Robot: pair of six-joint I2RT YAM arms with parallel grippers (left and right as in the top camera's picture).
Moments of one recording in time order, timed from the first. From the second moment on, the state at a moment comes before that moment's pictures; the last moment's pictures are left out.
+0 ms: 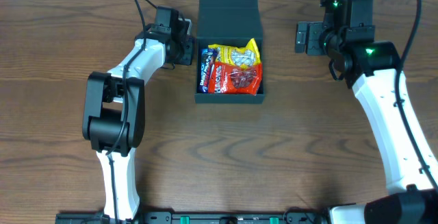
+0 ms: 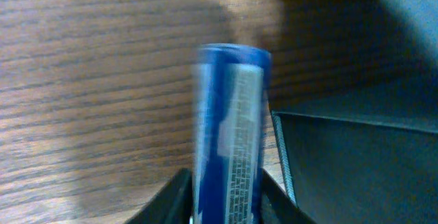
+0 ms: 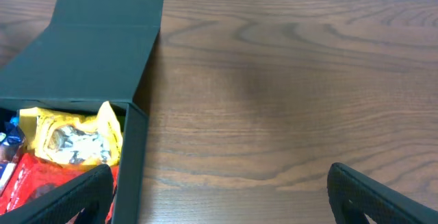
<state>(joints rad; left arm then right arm) -0.19 2.20 1.57 -0.49 0.20 -0.04 0.14 1.57 1.48 -0.71 0.10 0.10</state>
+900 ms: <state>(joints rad) -0.20 1.92 1.57 -0.51 0.09 -0.10 0.14 1.57 1.48 -0.71 0.10 0.10</state>
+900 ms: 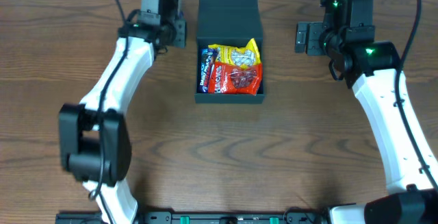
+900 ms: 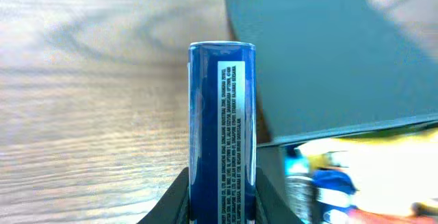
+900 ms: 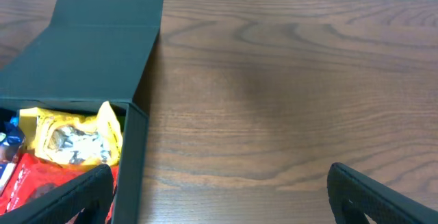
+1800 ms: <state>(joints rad) -0.42 1.99 1.57 -0.68 -0.03 -0.31 0.14 1.57 1.48 -0.71 0.10 0.10</state>
